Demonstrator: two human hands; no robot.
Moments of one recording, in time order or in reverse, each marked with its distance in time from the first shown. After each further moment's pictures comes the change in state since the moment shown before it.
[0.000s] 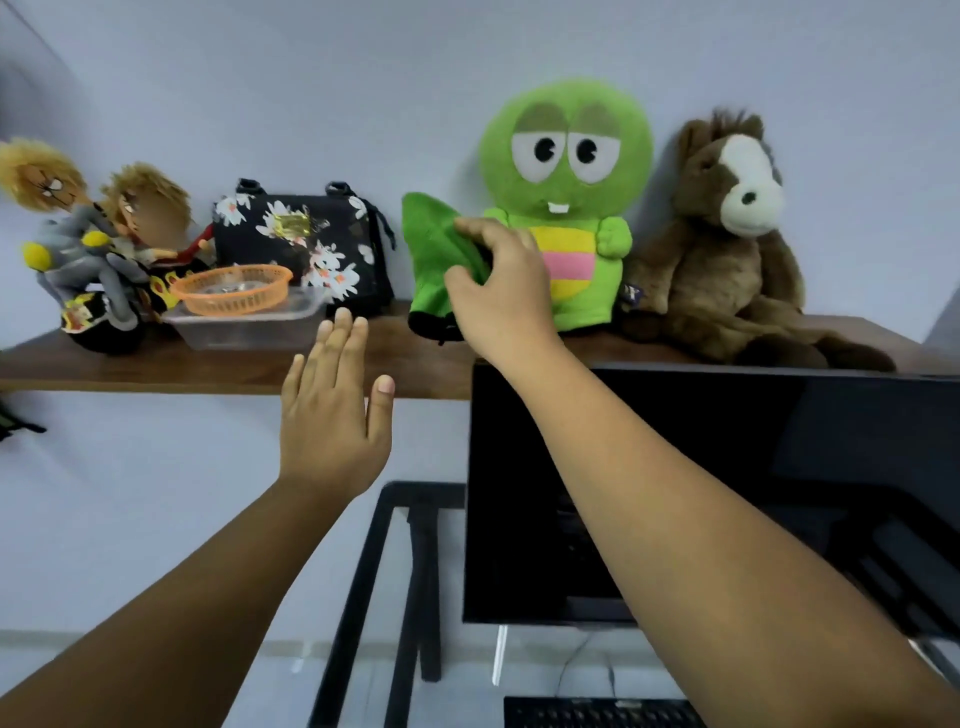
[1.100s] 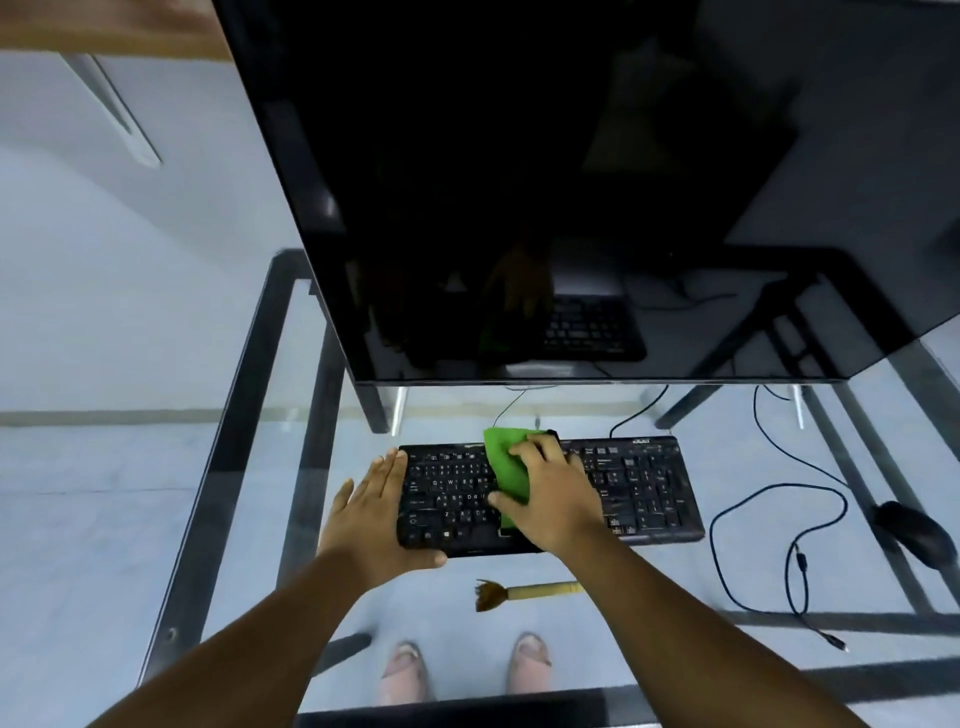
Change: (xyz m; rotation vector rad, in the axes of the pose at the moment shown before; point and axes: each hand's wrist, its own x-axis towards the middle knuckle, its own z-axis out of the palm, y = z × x) left_hand -0.332 0.056 0.145 0.069 -1.195 -0.151; right_hand -0.367 0.273 -0.127 -0.672 -0.886 0.638
